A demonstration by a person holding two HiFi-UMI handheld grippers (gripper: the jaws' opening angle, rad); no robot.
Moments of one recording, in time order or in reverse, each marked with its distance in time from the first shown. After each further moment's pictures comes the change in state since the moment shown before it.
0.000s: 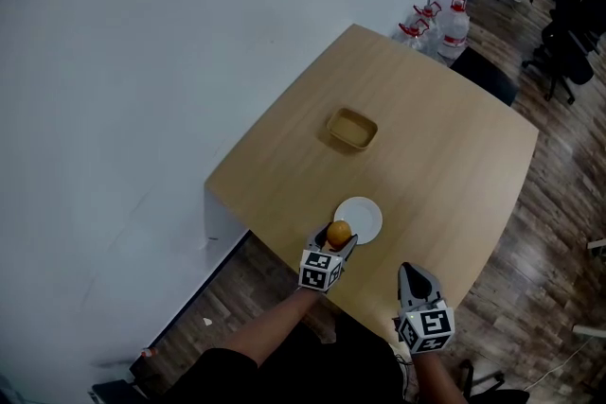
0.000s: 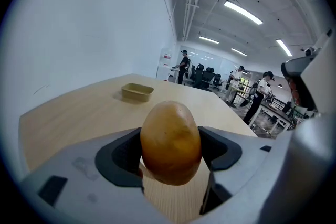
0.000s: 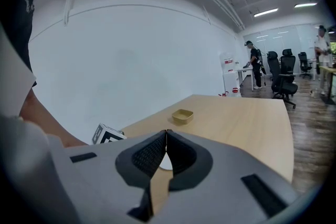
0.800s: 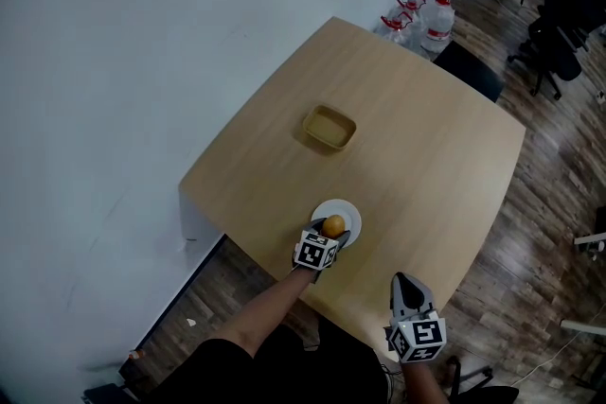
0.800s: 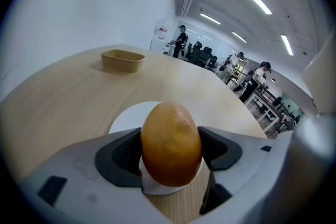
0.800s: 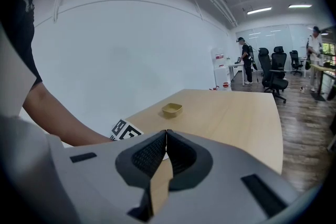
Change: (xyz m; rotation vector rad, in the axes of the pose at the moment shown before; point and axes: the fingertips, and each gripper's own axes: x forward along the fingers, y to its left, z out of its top) left arm 0.087 -0.004 -0.047 -0.021 0.273 -0.101; right arm -0.007 -0.035 -0.021 0.040 0.054 -0.077
